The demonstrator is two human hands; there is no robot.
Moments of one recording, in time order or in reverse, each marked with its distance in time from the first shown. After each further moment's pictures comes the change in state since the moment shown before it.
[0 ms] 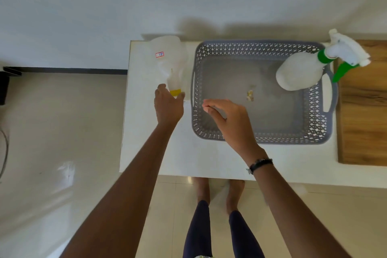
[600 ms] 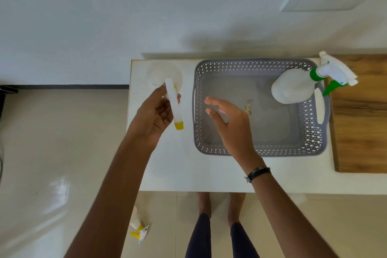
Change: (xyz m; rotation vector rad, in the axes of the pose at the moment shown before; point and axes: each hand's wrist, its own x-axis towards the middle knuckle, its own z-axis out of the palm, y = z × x) left_hand -0.029 0.051 -0.096 -1.057 -0.412 -0.332; right_hand 0.024 -0.024 -0.005 0.103 0.166 0.041
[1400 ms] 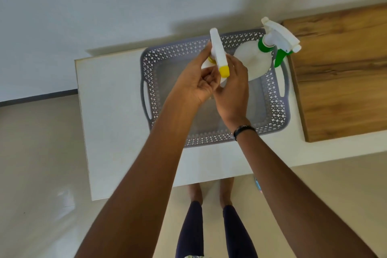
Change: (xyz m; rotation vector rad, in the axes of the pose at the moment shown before) left_hand 0.043 -0.074 0.169 -0.147 -0.182 -0.404; right_hand 0.032 0.091 -0.049 -0.306 0.333 0.174
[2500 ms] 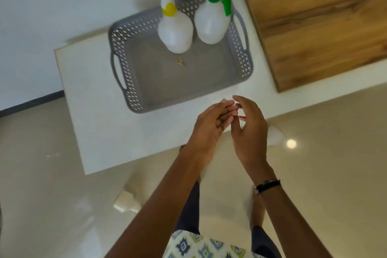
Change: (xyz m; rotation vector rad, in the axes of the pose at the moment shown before) left_hand -0.070 -0.201 -0.058 0.499 -0.122 0.105; right_hand -0.183 0.061 -0.128 0.113 -0.009 0.216
